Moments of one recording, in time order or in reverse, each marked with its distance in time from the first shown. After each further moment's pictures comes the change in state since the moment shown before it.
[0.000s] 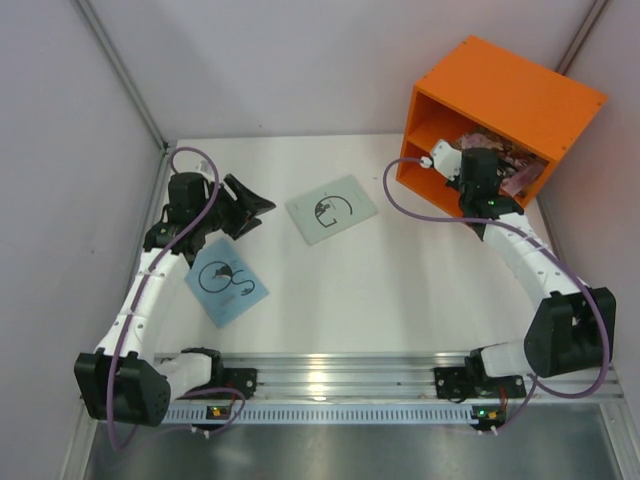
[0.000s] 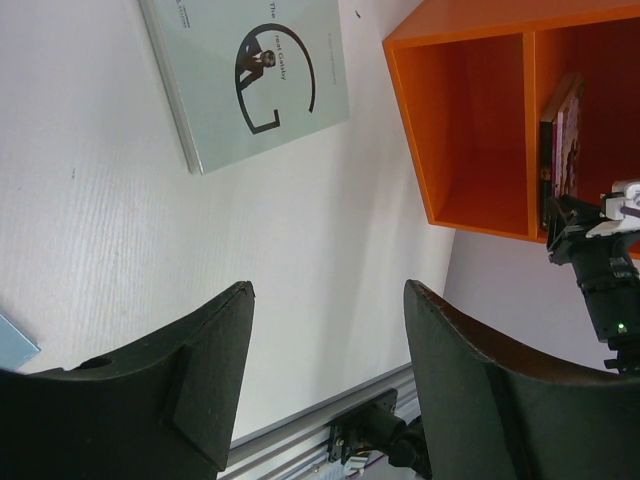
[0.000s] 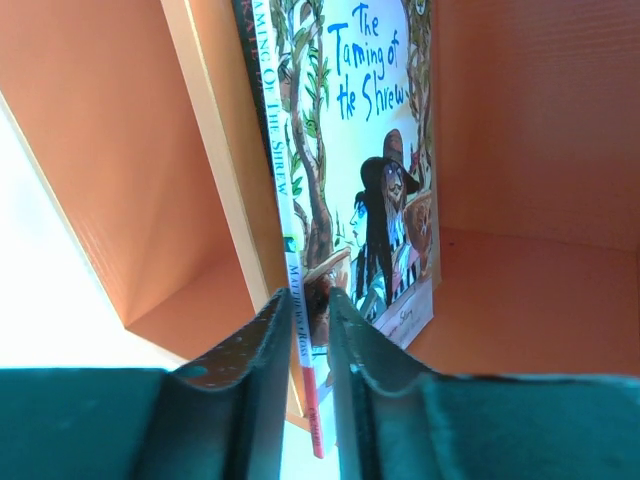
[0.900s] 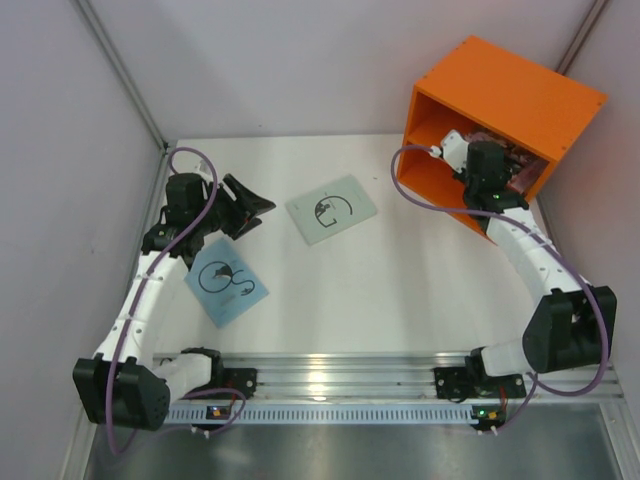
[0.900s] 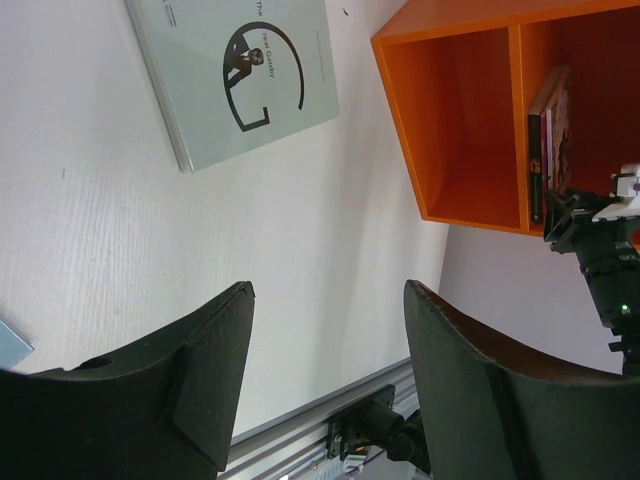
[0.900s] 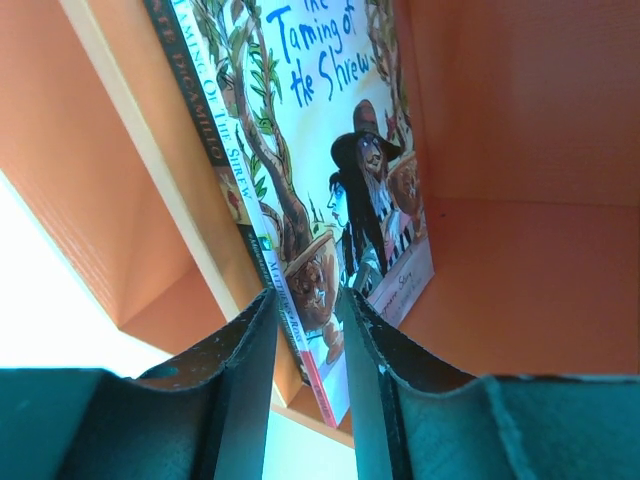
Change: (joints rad) left arm 0.000 -0.024 0.000 -0.001 0.013 0.000; right arm -0.030 0.020 0.053 -0.030 0.051 0.068
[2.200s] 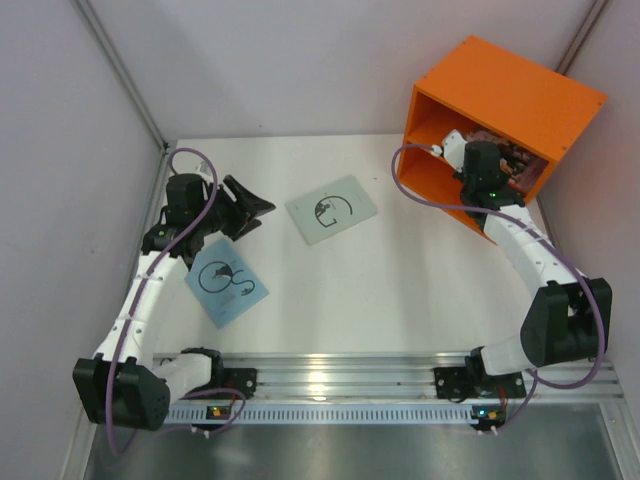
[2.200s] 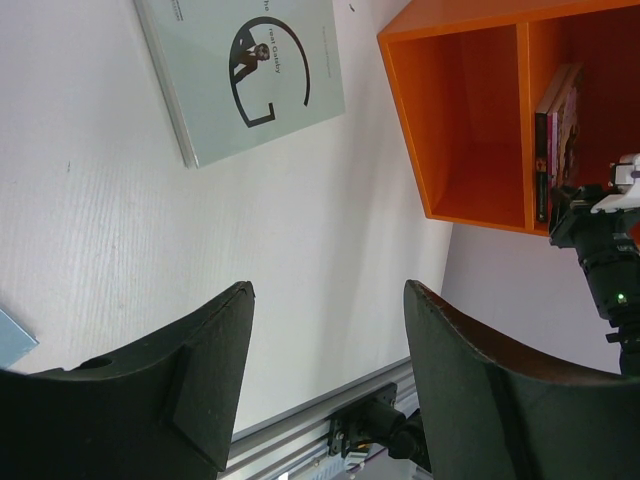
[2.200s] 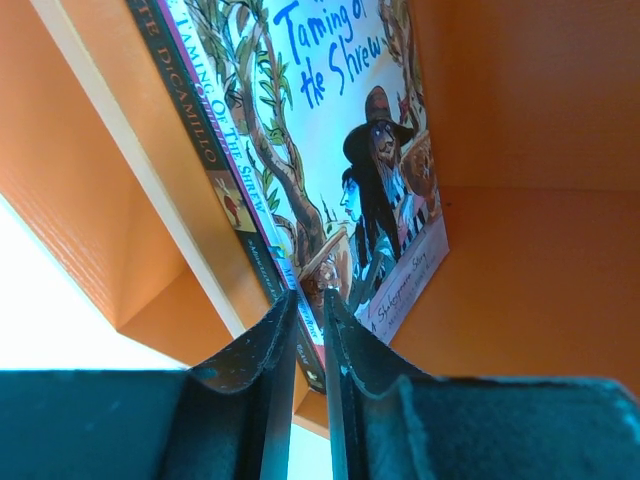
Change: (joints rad) left arm 0.000 0.000 0.000 -0.015 -0.003 0.005; right arm -0.002 0.034 0.002 0.022 0.038 0.029
